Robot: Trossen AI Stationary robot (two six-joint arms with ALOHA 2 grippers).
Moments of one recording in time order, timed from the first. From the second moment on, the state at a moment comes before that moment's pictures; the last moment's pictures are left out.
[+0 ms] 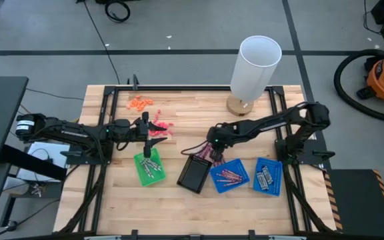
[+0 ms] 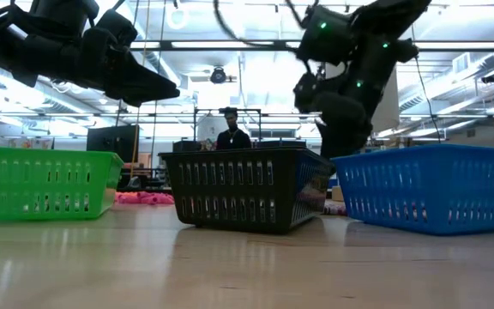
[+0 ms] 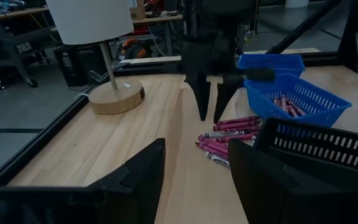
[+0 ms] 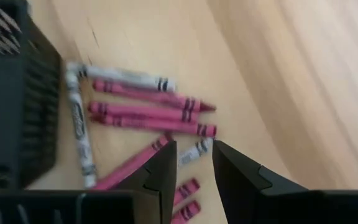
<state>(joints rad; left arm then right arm) 0.07 0.96 0.24 0.57 -0.07 0.09 -0.01 1.65 0.95 -0.42 0.13 0.39</state>
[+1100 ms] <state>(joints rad) 0.07 0.96 0.24 0.56 -0.07 0.09 -0.05 1.78 1.02 -0.67 -0.08 0.55</state>
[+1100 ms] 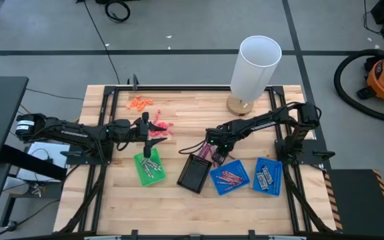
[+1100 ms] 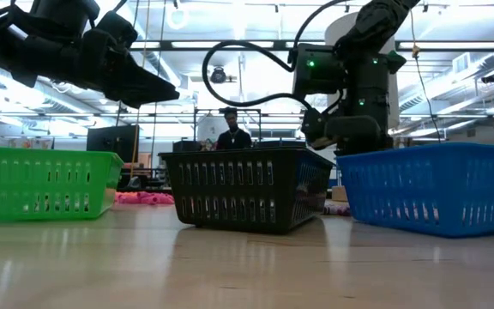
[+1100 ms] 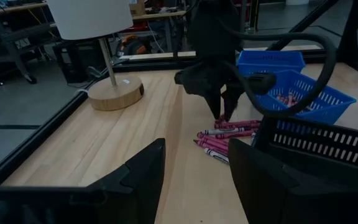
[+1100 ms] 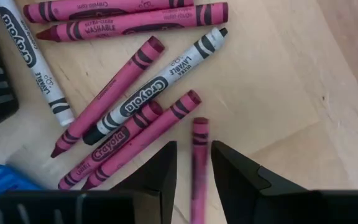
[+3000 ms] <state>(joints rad) 0.07 0.96 0.24 0.57 -0.07 0.07 0.16 1.85 1.07 -0.01 -0.18 -0.07</state>
